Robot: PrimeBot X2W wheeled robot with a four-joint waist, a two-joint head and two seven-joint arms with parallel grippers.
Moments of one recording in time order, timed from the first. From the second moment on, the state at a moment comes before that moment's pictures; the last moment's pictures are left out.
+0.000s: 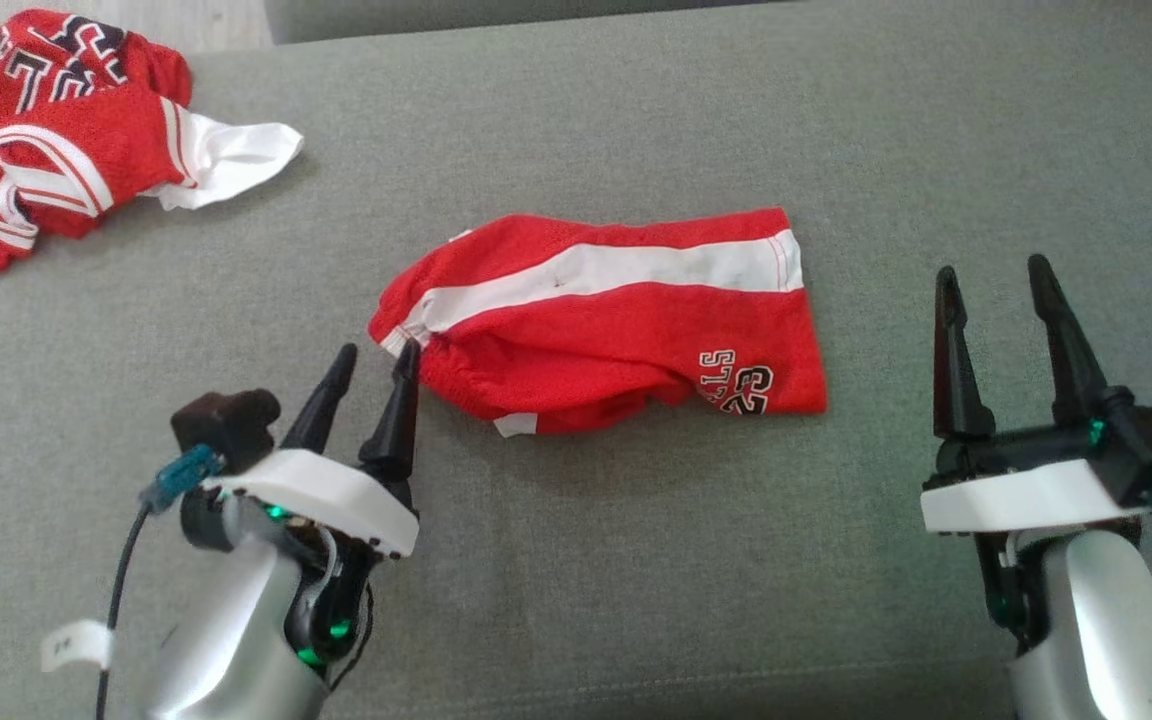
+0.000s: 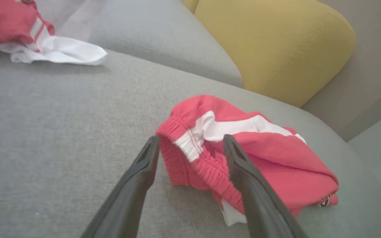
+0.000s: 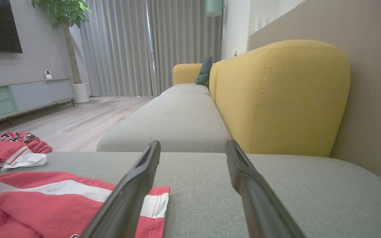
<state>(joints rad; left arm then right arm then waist) -0.34 0.16 -0.46 0.50 -0.69 -0.05 -0.25 -0.17 -0.05 0.00 0.14 0.05 0.12 -0.26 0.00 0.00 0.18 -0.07</state>
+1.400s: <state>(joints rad) 0.02 0.06 -0.25 0.21 -0.22 0.07 -0.25 -0.03 -0.05 -0.01 0.25 0.08 0.12 -0.26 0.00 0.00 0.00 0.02</state>
